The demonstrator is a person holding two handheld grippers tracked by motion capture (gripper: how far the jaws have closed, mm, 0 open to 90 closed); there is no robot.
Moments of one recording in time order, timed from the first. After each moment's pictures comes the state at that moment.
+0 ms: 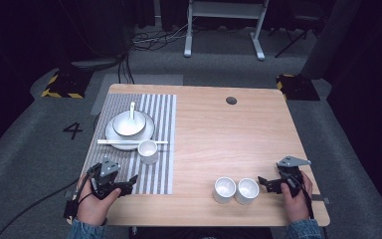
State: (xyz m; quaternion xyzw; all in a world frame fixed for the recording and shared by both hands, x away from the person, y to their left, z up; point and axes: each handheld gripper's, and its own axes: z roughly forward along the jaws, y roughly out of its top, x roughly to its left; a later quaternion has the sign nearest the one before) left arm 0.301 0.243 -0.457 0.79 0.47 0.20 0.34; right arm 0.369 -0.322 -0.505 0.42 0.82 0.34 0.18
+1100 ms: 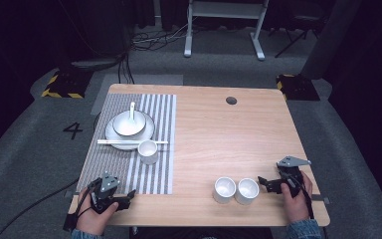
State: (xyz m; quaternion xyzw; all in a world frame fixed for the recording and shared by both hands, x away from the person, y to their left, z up) left arm 0.283 0.254 -0.504 0.80 0.47 0.18 0.33; right arm 0.369 -0.322 -0.505 0.42 0.82 0.34 0.18
